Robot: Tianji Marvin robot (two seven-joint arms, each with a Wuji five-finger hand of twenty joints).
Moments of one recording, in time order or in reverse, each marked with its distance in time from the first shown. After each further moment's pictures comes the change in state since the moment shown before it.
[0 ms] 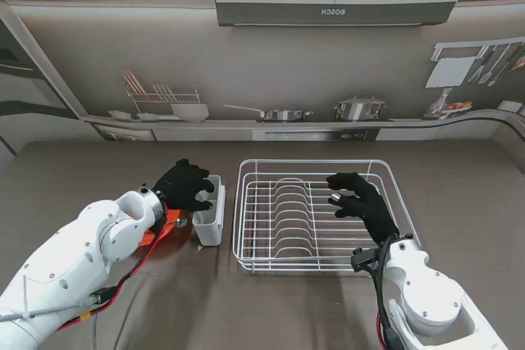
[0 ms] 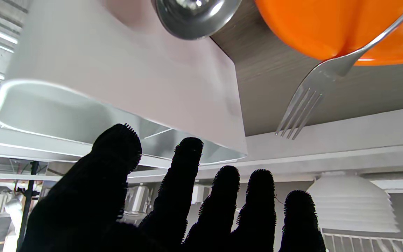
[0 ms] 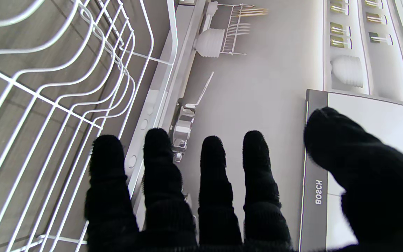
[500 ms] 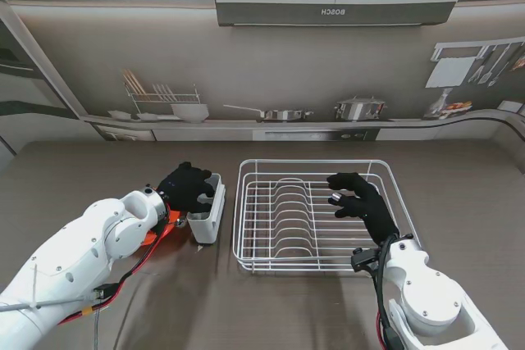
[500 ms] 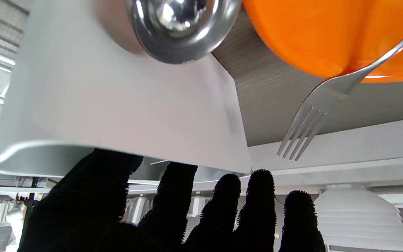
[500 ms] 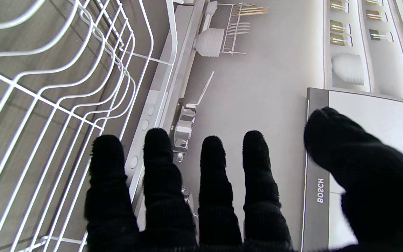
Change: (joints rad) left arm -0.061 0.001 0.079 0.079 -0.022 -0.003 0.021; right arm 0.000 -0.001 0.001 0.000 0.011 0.005 0.000; left_hand 0.002 -0.002 0.024 0.006 0.050 -0.013 0.028 0.023 -0.058 0.016 -0.047 -0.069 0.000 -0.001 0.000 0.000 0.000 -0.003 0.000 -0.008; right_hand 0.000 0.000 0.000 0.000 0.000 0.001 0.000 0.000 0.000 0.000 0.000 0.000 0.000 0.000 0.000 0.000 0.000 0.000 -0.001 0.002
